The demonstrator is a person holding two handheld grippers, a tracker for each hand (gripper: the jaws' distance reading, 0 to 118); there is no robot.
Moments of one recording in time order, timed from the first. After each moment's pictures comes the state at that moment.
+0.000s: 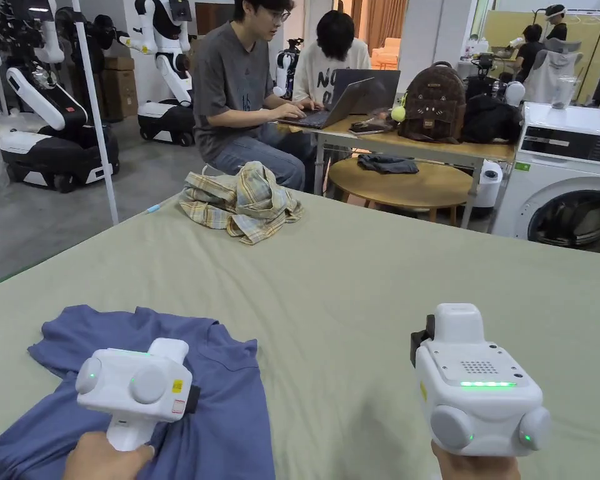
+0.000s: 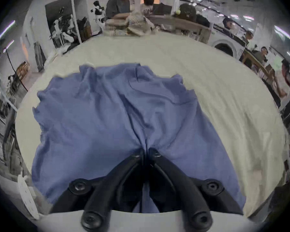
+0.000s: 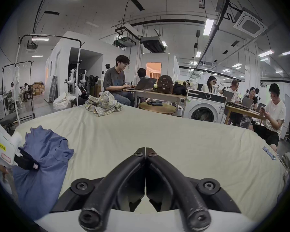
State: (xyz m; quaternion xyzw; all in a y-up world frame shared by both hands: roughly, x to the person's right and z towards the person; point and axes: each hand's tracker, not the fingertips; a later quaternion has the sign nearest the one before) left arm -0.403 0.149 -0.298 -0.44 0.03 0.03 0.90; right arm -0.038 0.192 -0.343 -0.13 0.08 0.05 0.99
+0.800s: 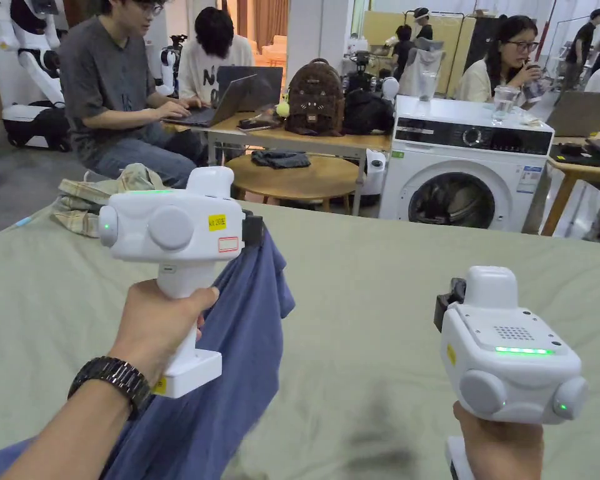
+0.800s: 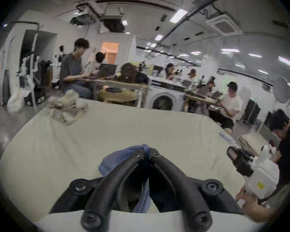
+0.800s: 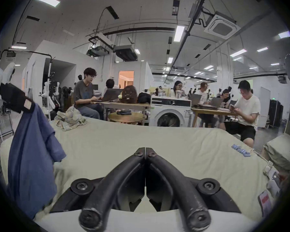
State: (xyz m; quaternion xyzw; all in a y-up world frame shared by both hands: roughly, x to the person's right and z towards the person) left arm -0.198 0.342 -0.372 -0.22 -0.21 0.06 0.95; right arm 0.116 0.241 -0.306 -0.08 -0.06 0.02 0.99
